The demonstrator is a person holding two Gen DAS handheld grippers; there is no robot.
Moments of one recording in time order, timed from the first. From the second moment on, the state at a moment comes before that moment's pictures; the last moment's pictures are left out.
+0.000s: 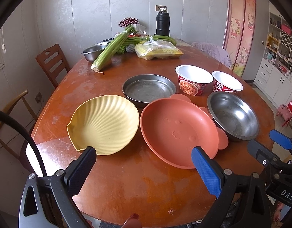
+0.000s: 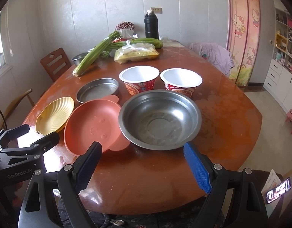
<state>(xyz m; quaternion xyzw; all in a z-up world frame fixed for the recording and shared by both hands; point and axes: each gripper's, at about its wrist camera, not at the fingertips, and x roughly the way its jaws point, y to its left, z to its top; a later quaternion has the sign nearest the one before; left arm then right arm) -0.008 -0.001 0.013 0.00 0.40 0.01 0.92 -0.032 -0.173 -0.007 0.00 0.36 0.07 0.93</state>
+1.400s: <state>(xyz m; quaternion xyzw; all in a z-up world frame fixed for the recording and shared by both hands) -0.005 0.025 0.003 -0.02 0.41 0.02 0.91 -0.023 -0.148 -0.006 -0.02 0.36 0.07 0.93</state>
